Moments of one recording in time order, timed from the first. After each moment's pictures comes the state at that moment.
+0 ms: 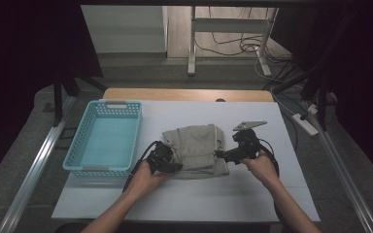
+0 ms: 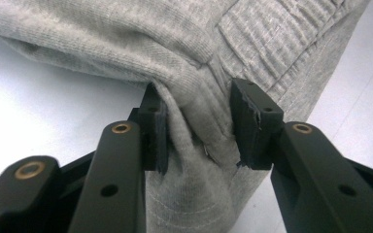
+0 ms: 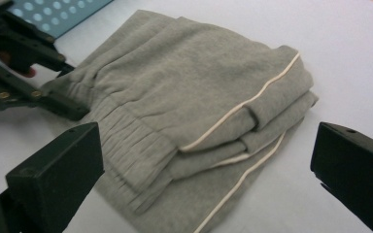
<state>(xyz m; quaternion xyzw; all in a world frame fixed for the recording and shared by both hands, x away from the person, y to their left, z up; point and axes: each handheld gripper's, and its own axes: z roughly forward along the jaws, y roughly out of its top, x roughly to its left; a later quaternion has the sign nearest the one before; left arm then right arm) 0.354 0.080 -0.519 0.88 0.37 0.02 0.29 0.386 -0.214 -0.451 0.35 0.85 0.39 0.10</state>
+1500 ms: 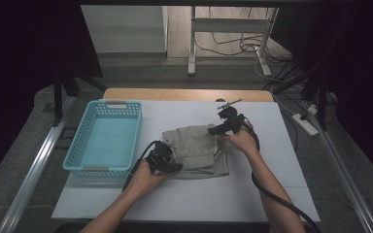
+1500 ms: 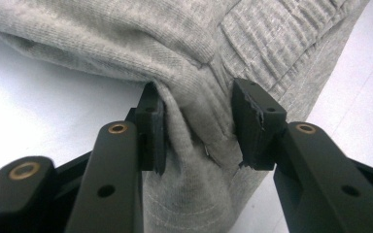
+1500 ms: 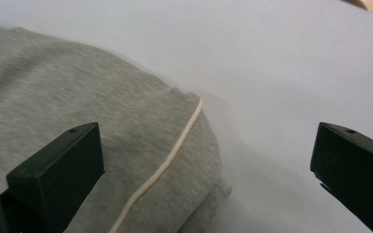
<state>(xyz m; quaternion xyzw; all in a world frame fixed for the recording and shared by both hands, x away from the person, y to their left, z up) 0.357 0.082 -0.520 0.88 0.38 0.01 0.30 0.500 -0.178 -0.489 0.42 0.85 0.28 0.15</state>
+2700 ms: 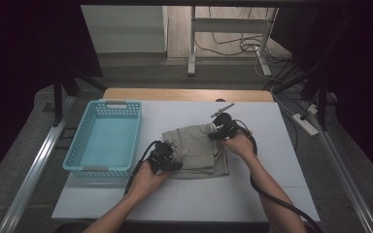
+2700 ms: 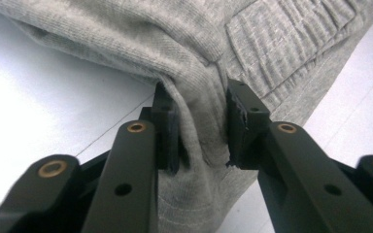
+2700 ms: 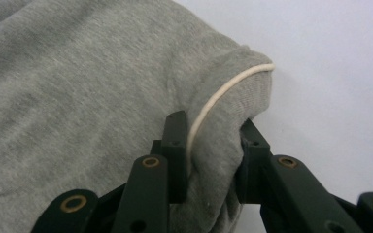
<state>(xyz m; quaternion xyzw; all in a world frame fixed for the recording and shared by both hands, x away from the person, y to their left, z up) 0.354 0.076 -0.515 0.86 0.43 0.01 0.29 0.481 -0.165 -0.492 0.34 0.90 0.26 0.11</state>
